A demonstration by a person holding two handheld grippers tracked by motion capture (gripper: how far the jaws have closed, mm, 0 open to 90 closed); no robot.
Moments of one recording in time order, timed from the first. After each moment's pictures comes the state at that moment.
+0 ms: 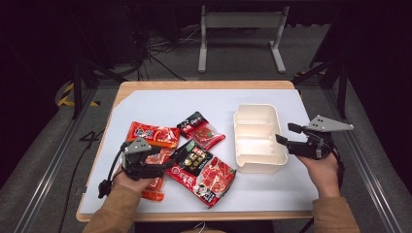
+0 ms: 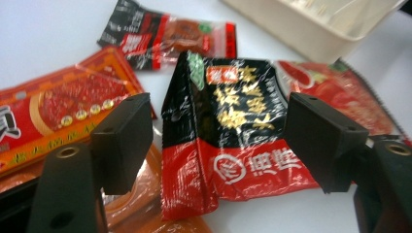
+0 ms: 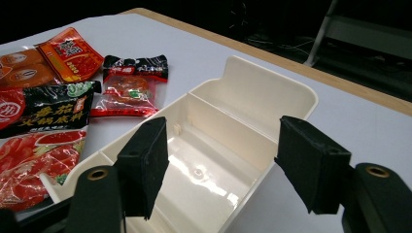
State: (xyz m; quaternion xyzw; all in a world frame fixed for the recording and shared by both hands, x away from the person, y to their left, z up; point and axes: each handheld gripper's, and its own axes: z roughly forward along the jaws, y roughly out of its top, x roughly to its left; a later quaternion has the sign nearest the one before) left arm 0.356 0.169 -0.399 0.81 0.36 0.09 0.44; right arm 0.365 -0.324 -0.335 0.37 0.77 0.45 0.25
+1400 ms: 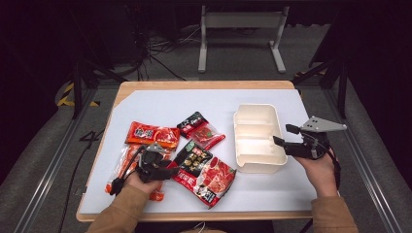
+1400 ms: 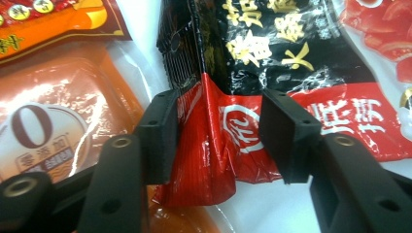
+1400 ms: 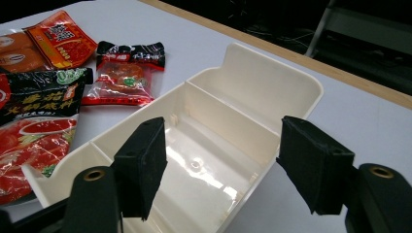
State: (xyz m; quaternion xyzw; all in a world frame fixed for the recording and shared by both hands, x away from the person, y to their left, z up) left arm 0.373 0.147 -0.434 0.85 0.40 0.01 0.35; right arm 0.369 -0.319 -0.343 0.37 0.78 0.43 0.25
